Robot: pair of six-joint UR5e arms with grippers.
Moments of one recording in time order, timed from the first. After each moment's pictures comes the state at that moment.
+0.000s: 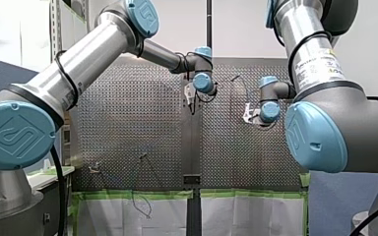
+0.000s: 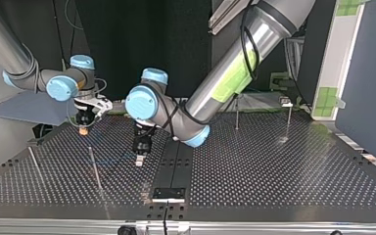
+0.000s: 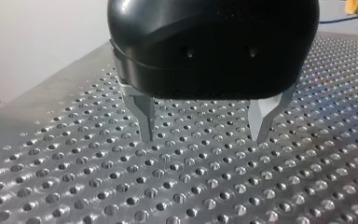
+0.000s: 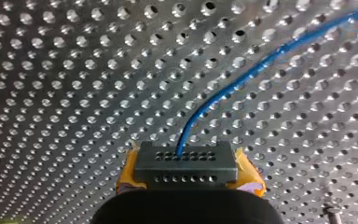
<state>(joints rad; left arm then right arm) -0.66 -2.31 -0.92 -3.03 -1.94 -1.75 1.82 -0.95 1.50 -0.37 1.66 1.64</state>
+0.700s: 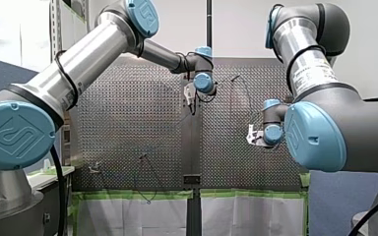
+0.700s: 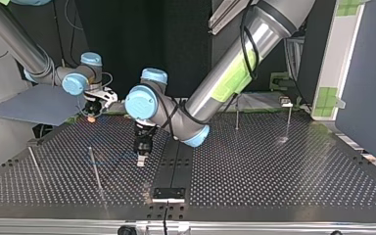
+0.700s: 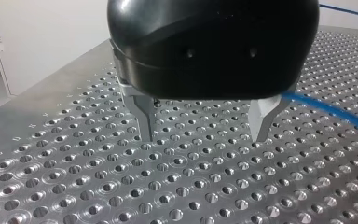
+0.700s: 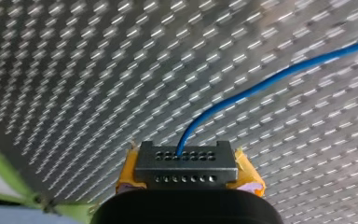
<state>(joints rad) -0.66 -2.31 -0.92 -3.03 -1.96 -1.78 1.79 -0.79 1.52 -0.47 1.66 1.64</state>
